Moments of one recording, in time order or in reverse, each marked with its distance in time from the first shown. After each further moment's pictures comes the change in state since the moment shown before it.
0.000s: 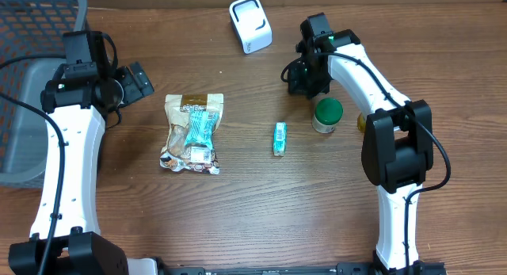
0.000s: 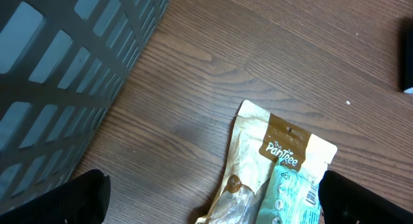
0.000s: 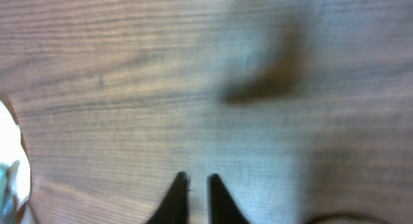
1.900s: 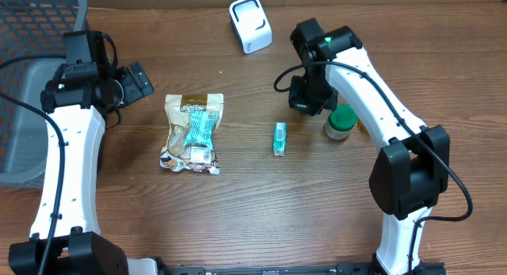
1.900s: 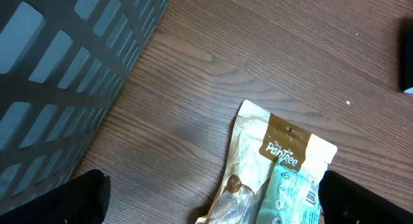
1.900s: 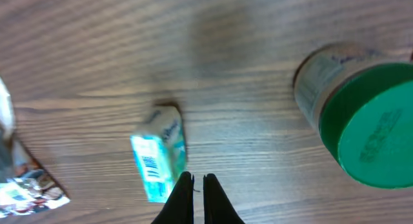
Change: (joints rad) left arm 0.000 0.000 0.000 0.000 0.000 0.000; right arm 0.098 -0.203 -0.043 -0.354 0.152 0.208
